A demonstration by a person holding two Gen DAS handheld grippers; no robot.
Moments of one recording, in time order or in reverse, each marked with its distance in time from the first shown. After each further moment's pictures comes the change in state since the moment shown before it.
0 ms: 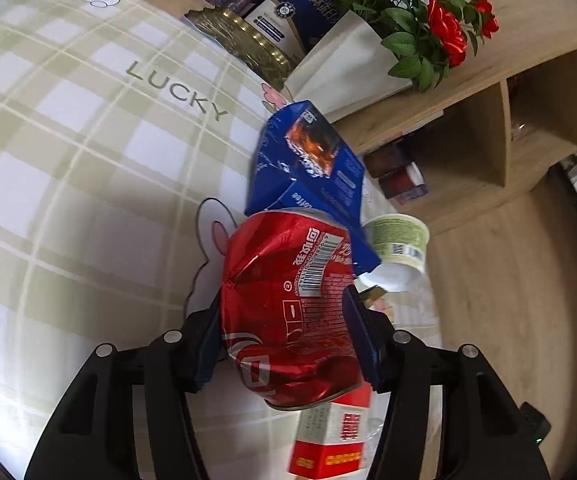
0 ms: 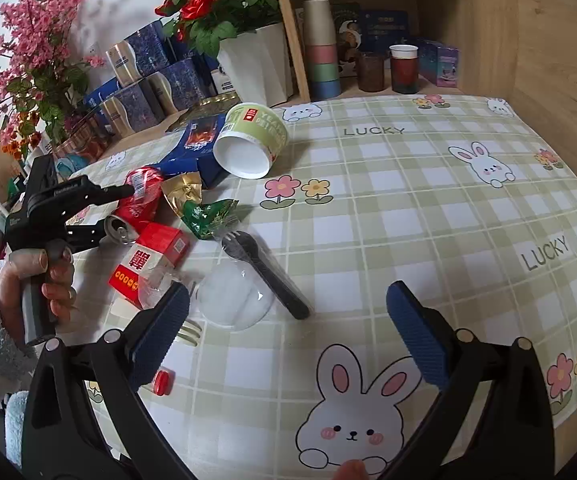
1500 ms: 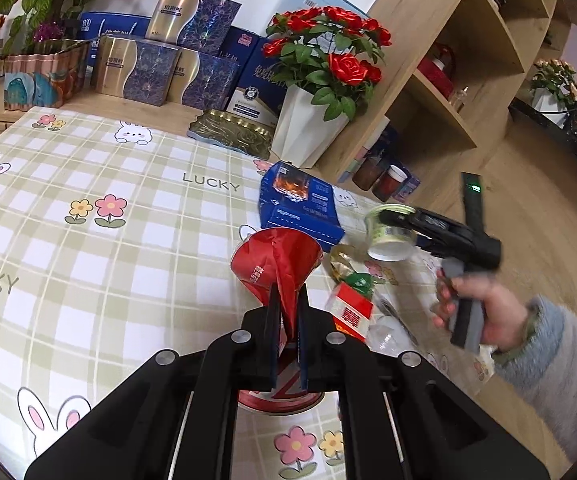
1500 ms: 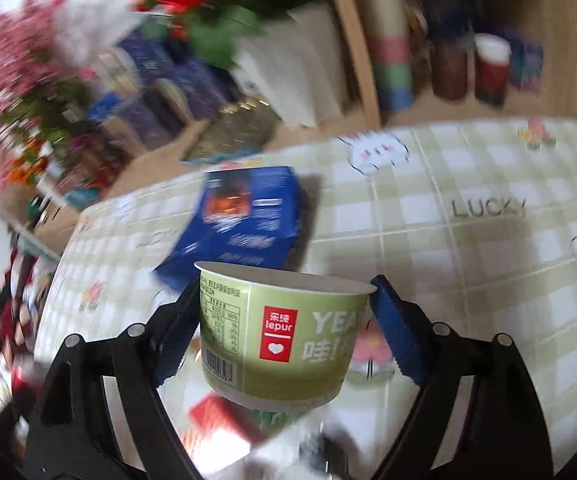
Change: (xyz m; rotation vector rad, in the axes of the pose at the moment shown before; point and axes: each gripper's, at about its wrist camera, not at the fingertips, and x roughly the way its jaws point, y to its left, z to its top) left arm -0.162 -0.058 -0.082 0.337 -0.201 0.187; right arm 0.107 0.048 0.138 0.018 0.077 0.152
